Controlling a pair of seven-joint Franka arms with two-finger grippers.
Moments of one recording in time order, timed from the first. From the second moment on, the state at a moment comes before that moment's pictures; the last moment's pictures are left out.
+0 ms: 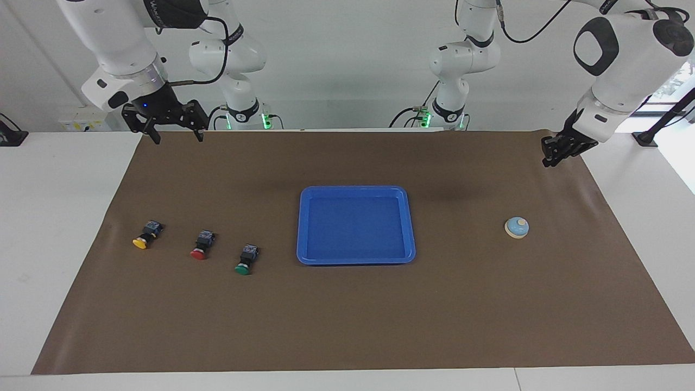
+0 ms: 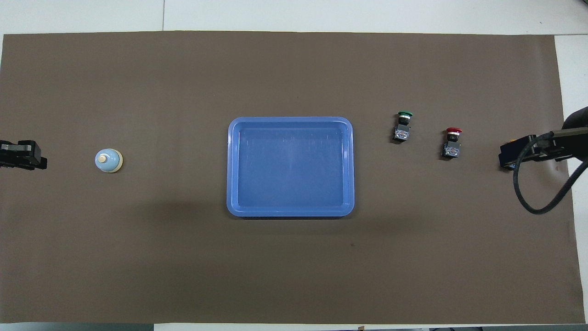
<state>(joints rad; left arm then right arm) 0.12 -0.04 -0.06 -1.74 -0.02 1.62 0.06 0.02 -0.04 0.01 -1.61 -0.01 1.47 -0.03</state>
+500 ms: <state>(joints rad) 0.10 -0.04 -0.06 -1.70 -0.02 1.59 0.05 0.07 -0.02 0.02 -1.73 -0.01 1.68 0.11</state>
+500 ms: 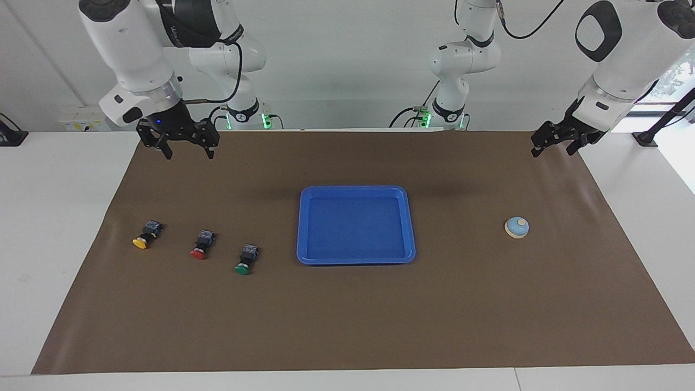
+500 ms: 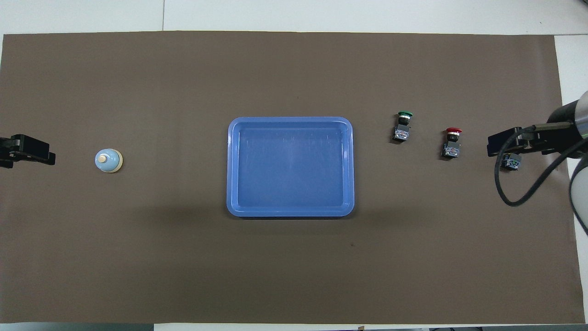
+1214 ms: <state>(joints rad) 0.10 -0.04 -0.08 -1.65 -0.02 1.55 0.03 0.17 0.34 0.02 -1.76 -0.01 2.07 0.36</state>
